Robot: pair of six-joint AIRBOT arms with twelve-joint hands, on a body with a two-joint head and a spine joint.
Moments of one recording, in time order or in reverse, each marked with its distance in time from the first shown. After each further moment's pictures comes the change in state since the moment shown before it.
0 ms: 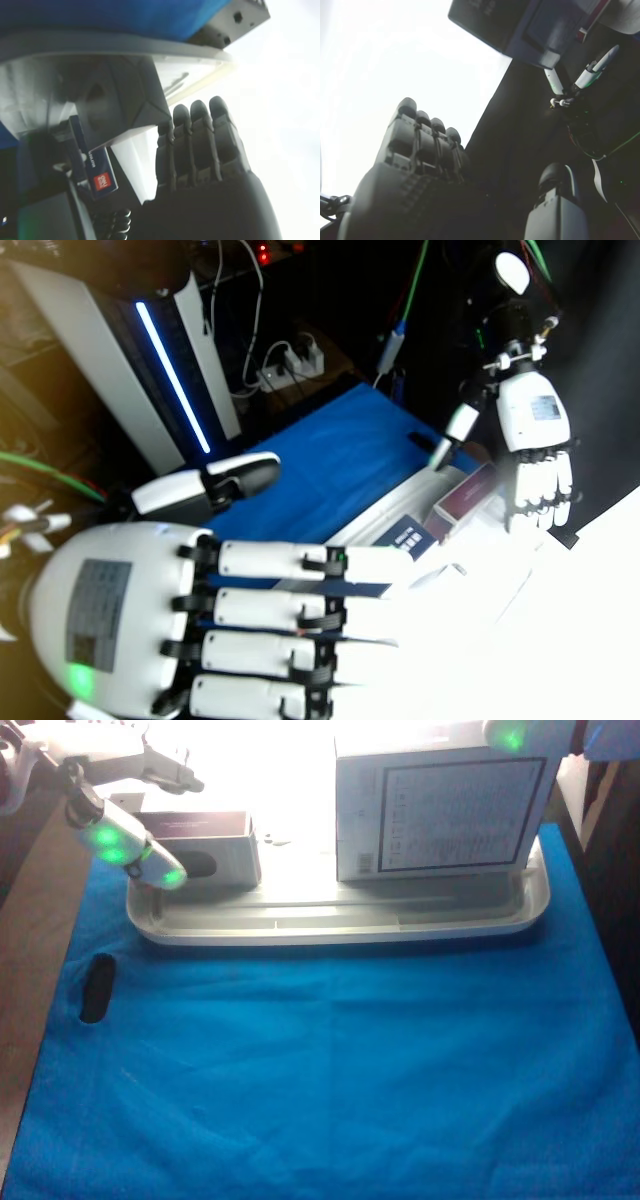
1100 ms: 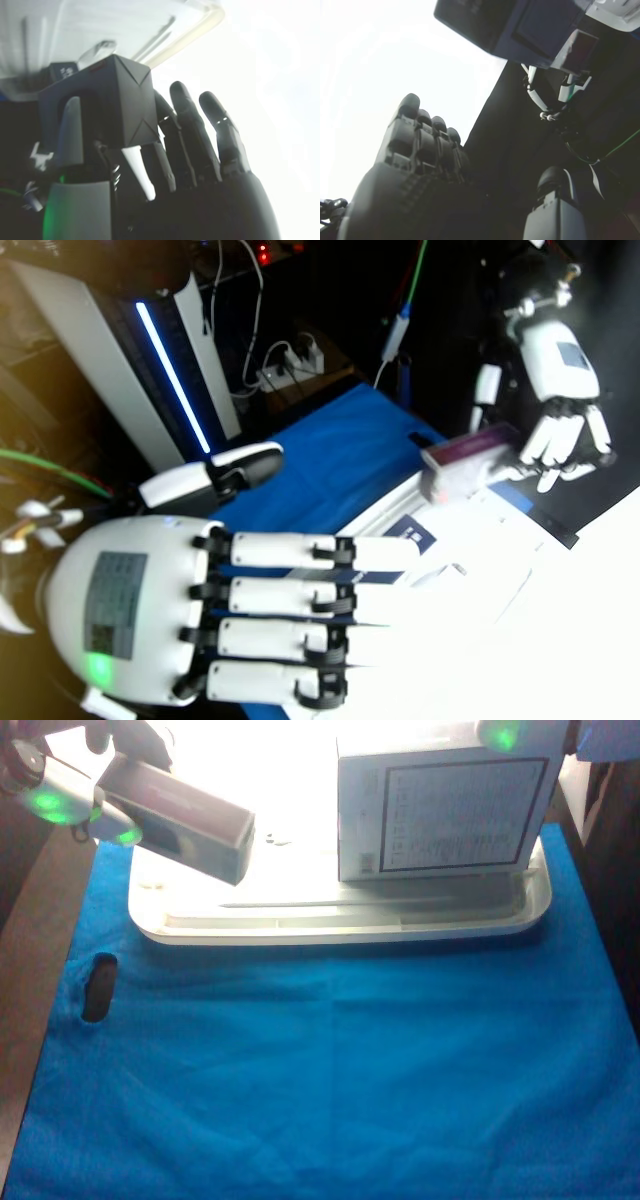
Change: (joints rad) left arm -0.100 0.195 -0.186 -0.034 -0.142 -0.001; right arm 0.000 -0.008 -0.002 0.000 0.002 0.000
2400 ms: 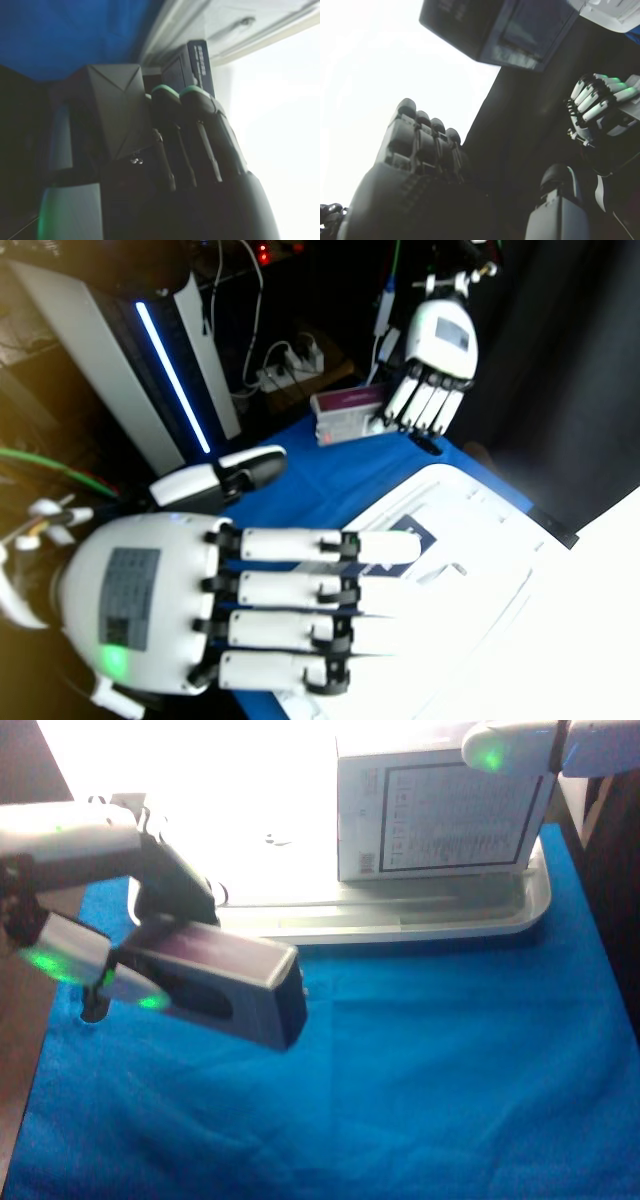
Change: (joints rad) left arm 0.250 0.154 -0.289 -0.217 -0.248 0.194; right arm -0.008 -0.017 0.000 -0.007 0.000 0.000
